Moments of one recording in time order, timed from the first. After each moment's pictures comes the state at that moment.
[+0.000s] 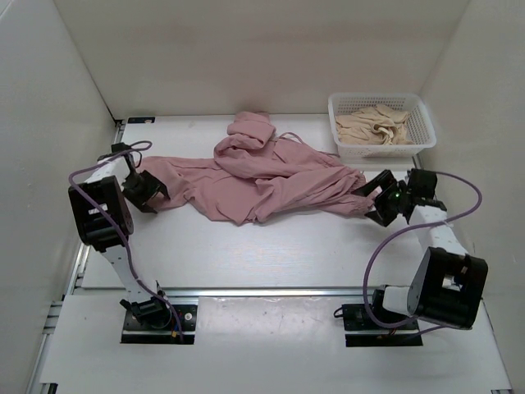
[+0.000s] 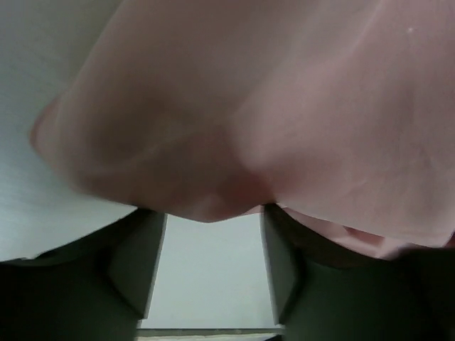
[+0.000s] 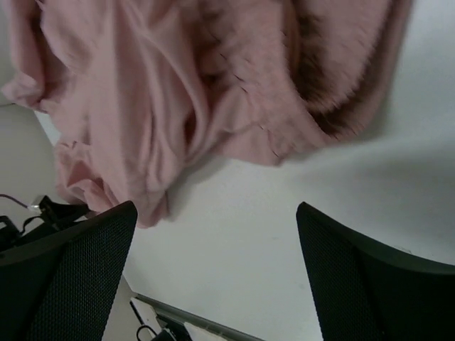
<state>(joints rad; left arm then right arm) 0.28 1.92 1.35 -0.83 0.18 -0.57 -0.23 1.27 0.73 -0.38 -0.51 0.70</state>
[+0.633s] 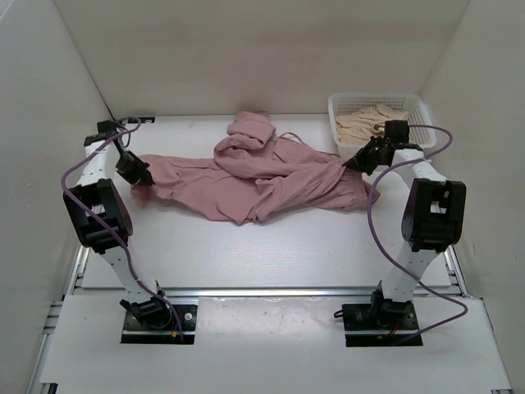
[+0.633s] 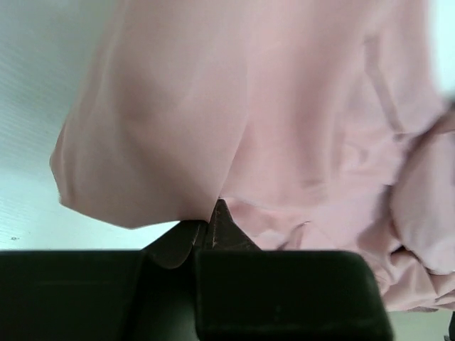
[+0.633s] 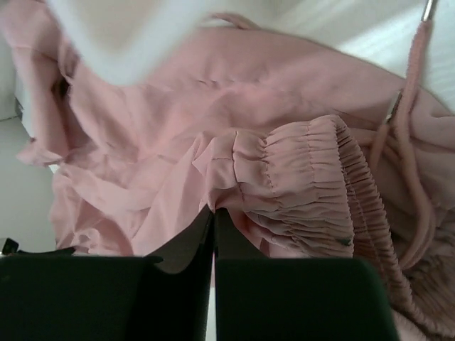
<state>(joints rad) 0.29 1.92 1.55 -0.93 0.17 -0.56 -0.06 1.86 1.32 -0.39 -0.43 0.76</state>
